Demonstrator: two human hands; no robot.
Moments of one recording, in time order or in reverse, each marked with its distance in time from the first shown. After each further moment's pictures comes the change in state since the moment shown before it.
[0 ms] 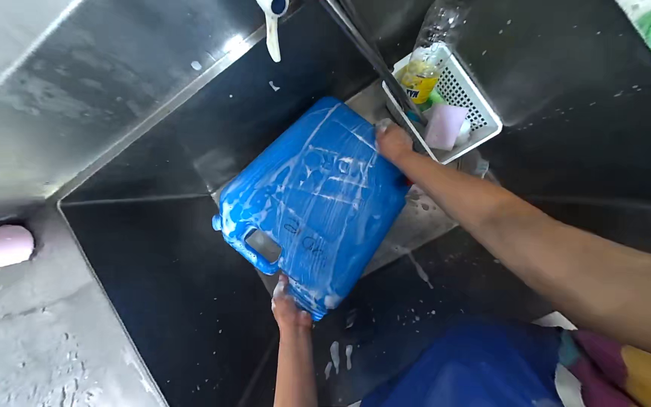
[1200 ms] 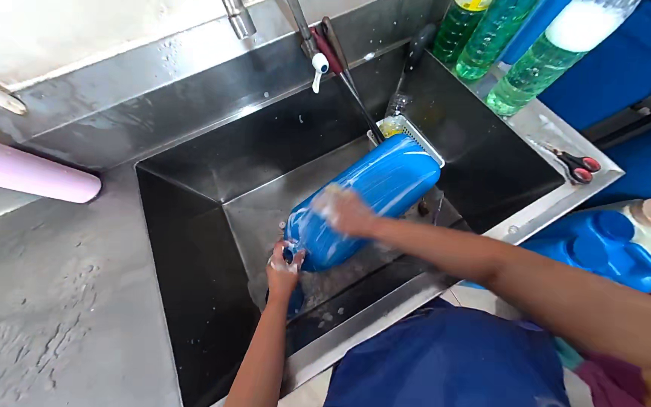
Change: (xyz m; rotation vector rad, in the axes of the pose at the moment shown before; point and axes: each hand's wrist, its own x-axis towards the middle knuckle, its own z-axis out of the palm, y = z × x) left_hand 0.006 0.017 -0.073 0.836 -0.463 0.861; right_hand -0.070 -0.168 -0.035 0.135 -0.130 -0.208
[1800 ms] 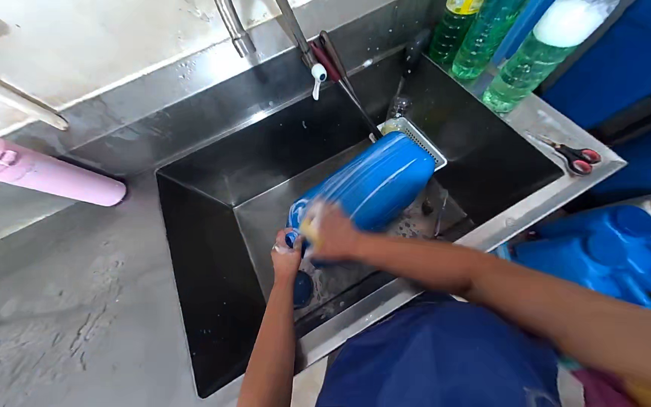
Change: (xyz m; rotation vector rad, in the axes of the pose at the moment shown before) left_hand 0.015 0.018 0.002 0.050 0.027 -0.112; right_hand -0.005 -0.047 0.017 0.005 -0.126 0.129
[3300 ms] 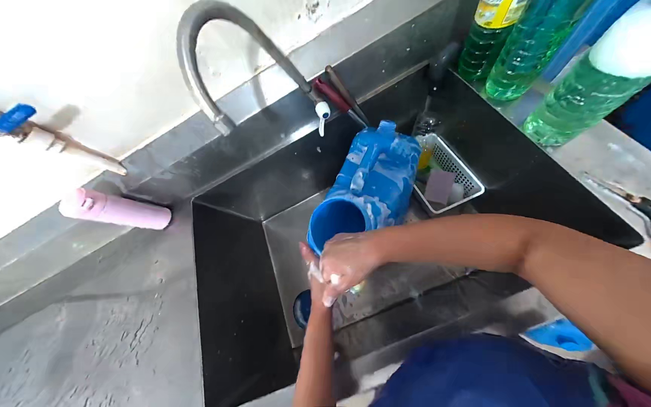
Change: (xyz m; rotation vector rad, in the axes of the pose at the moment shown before) left_hand -0.011 0.089 0.066 -0.303 0.165 0.145; right_hand 0.020 0.030 -0.167 0.182 -0.500 -0.683
